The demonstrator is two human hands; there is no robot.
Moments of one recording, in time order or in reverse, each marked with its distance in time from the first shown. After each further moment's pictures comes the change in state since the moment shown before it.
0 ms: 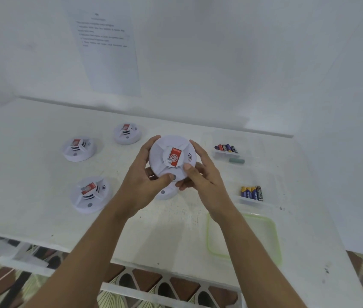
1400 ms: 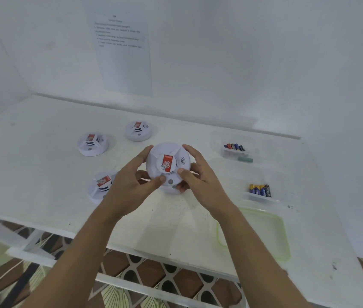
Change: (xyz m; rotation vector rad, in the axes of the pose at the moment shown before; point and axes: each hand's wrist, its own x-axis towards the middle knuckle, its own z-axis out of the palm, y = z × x) left_hand -0.030 -0.013 -0.044 0.269 0.059 -0.064; right_hand -0.002 0.007 0.026 -0.171 -0.084 0.070
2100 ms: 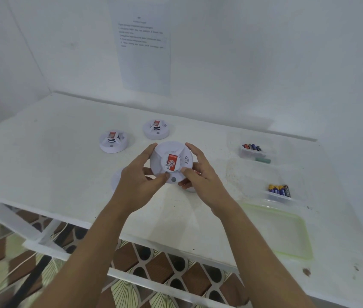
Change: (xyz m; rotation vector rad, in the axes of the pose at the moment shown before) left_hand -0.011 -0.014 -0.040 0.089 0.123 0.020; right_hand 0.009 -0.009 0.051 -0.037 -0.039 0.028
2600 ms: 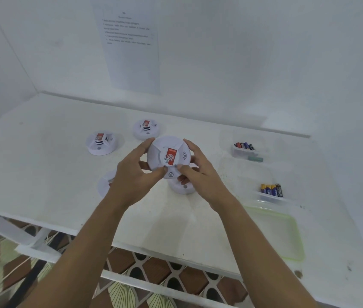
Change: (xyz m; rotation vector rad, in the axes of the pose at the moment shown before) left_hand 0.024 0.013 0.017 0.012 0.018 0.056; right_hand 0.012 0.000 -0.025 -0.018 0.011 0.001
